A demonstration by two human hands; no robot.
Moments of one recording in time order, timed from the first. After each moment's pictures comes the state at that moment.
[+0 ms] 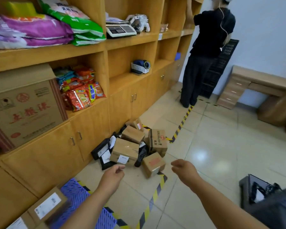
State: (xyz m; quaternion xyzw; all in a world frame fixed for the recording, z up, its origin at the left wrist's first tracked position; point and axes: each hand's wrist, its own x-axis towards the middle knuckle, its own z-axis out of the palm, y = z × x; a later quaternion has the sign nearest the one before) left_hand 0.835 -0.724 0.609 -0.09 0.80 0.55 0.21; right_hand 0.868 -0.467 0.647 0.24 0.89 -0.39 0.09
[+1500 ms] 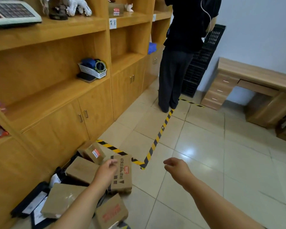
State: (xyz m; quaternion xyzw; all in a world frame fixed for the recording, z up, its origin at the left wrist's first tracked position) left_hand 0.371 -0.268 0.577 -0.12 0.79 0.55 0.25; right_hand 0.436 -0.022 0.614 0.27 0.86 -0.42 0.10
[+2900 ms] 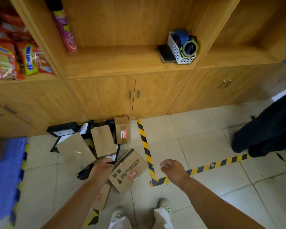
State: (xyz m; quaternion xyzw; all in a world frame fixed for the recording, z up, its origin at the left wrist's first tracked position) left_hand 0.159 -0.187 0.480 -0.51 0.65 0.55 0.11; right_hand 0.017 0.021 0.495 -0.06 0.89 -0.24 0.39
